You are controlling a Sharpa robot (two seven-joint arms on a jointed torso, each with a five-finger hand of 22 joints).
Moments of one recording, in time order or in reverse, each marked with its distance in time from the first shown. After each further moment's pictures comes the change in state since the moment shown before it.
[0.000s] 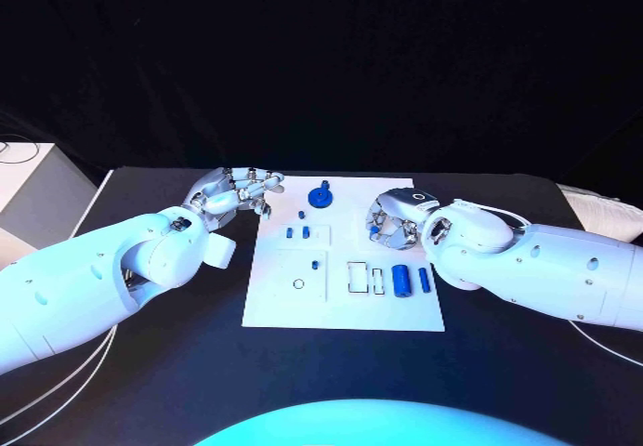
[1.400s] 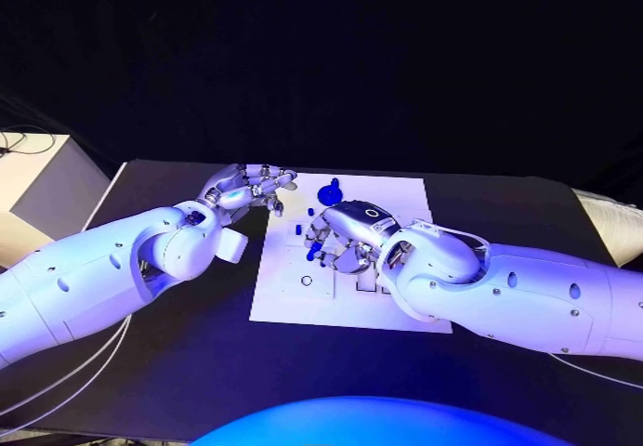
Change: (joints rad) left arm -0.001 0.015 0.000 -0.014 0.000 0.010 -0.001; left_hand 0.000 0.000 -0.003 0.003 0.000 0.000 0.000 0.003 0.001 -0.004 0.004 0.004 0.000 0.000 0.000 0.000 0.000 0.000 0.000 0.000 0.000 0.000; right arm -0.027 0.110 0.009 0.195 0.012 -0.096 0.018; right_hand -0.010 0.016 0.049 -0.044 0.012 -0.004 0.003 0.028 0.015 0.015 0.015 -0.036 0.005 0.004 -0.003 0.004 0.004 0.000 0.003 -0.003 0.017 0.024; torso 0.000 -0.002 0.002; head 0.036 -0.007
